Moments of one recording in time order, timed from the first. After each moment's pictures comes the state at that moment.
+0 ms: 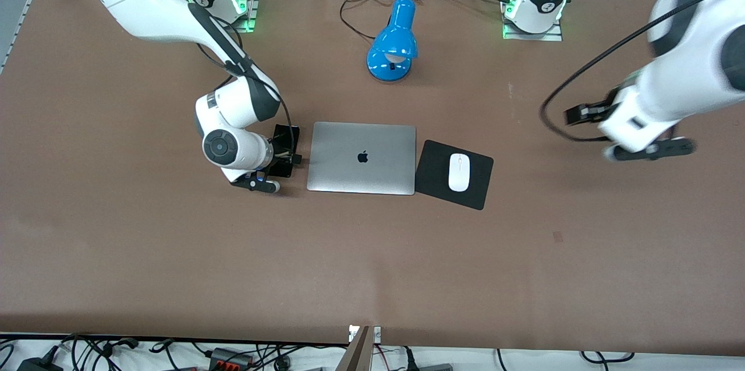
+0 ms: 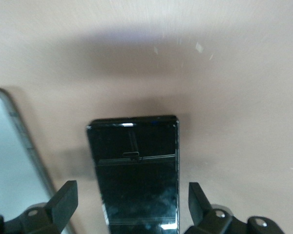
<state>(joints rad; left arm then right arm) 0.06 0.22 -0.23 -1.43 0.09 1.39 -0.28 0.10 0.64 0.33 -1.78 -0.04 2.15 0.59</state>
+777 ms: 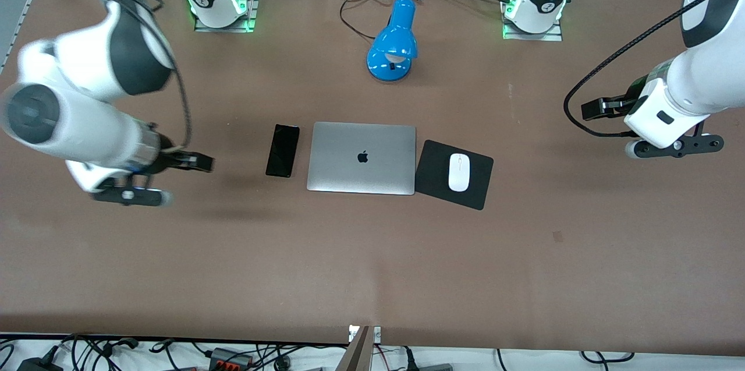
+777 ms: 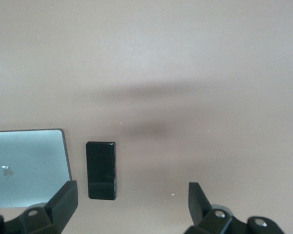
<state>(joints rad) 0.07 0.26 -0.24 -1.36 0.09 1.35 -0.26 -0.05 0.42 0.31 -1.35 -0.10 1.68 0.34</state>
